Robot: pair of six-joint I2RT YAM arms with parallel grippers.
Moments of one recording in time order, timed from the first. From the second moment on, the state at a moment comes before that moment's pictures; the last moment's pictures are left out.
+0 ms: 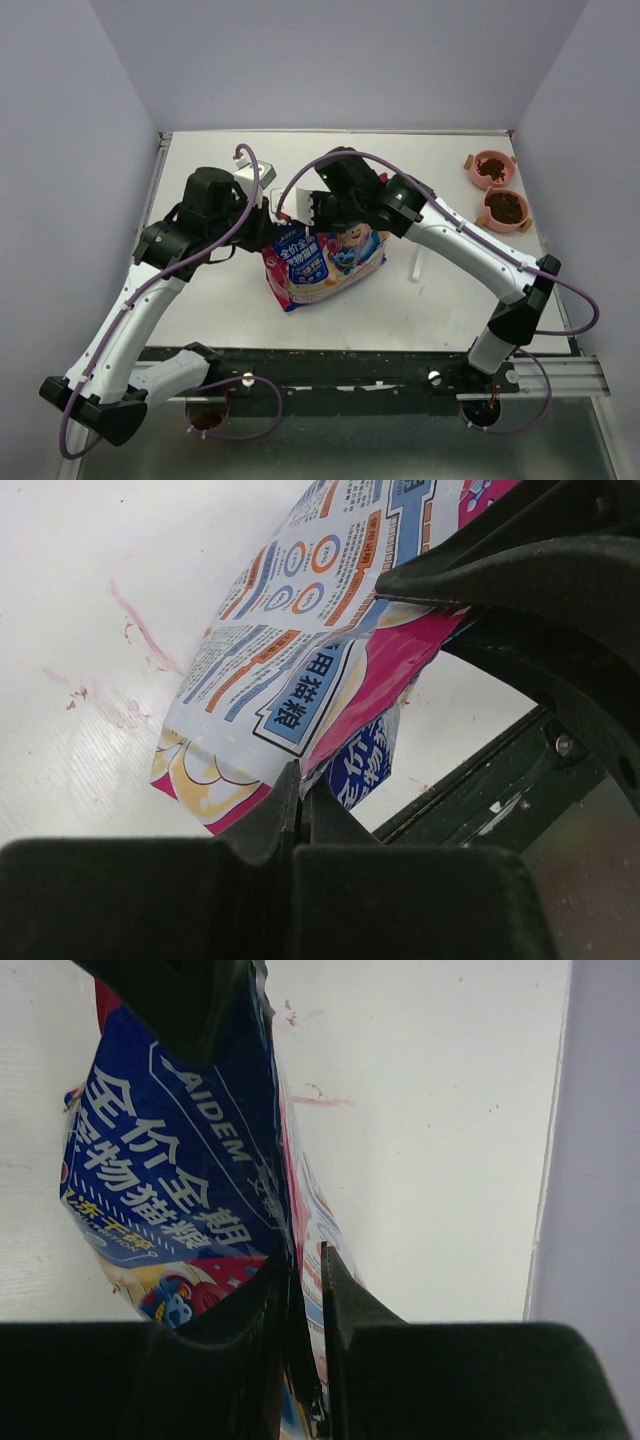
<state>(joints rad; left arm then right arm) -0.46 1.04 1.30 -0.89 0.28 -0.17 0.96 1.72 1.89 -0.92 -0.12 -0.78</state>
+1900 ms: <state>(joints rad) -0.47 0.96 1.30 -0.91 0.25 -0.08 0.82 1.71 1.87 -0.95 -0.18 -0.86</state>
